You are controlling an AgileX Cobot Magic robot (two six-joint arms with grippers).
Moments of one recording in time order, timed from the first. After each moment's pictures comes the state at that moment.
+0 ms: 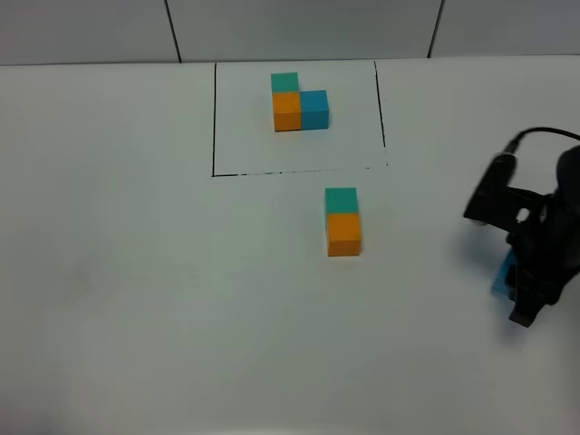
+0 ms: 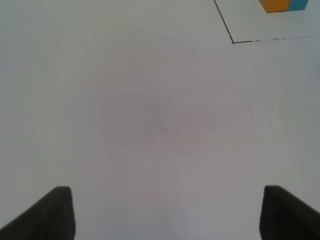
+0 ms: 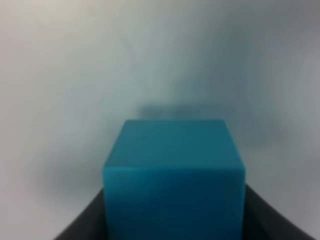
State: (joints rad) left arm -0.07 0.00 -0.50 -0.01 1.05 0.01; right arm 0.24 1.72 -0.88 -0.13 0.69 -0.72
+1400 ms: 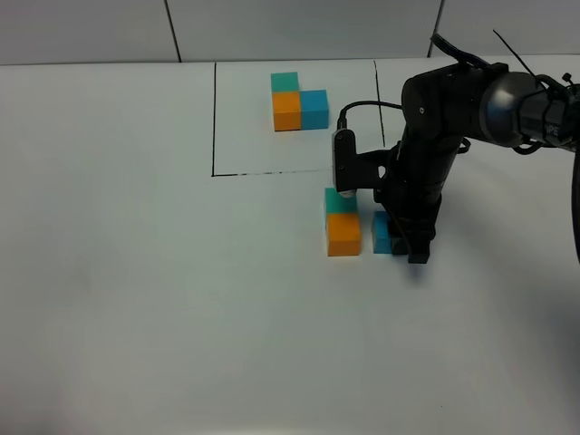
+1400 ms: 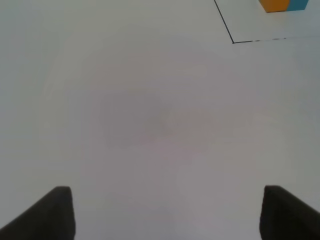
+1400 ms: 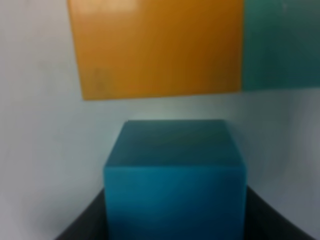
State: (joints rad) left arm -0.07 0.00 -0.50 -0.01 1.05 0.01; right arm 0.42 2.16 -1.47 0.06 0.91 -1.12
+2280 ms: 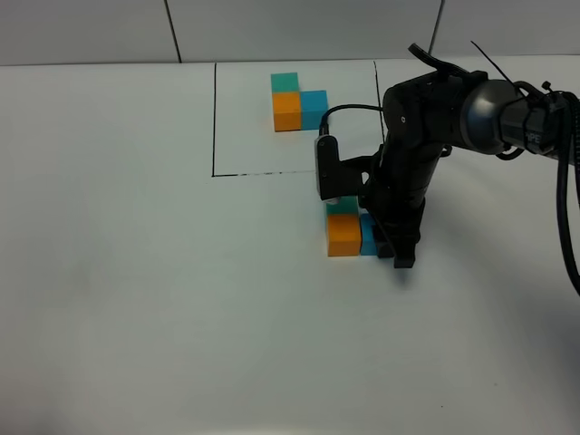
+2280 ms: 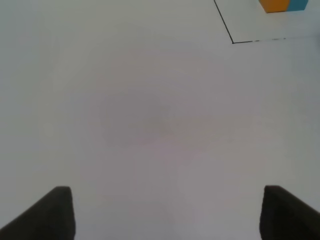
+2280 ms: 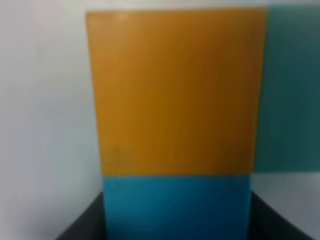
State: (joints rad) left arm -0.07 0.00 -0.50 -0.01 1.05 0.01; right arm 0.47 2.18 -1.48 0.06 0.88 -1.12
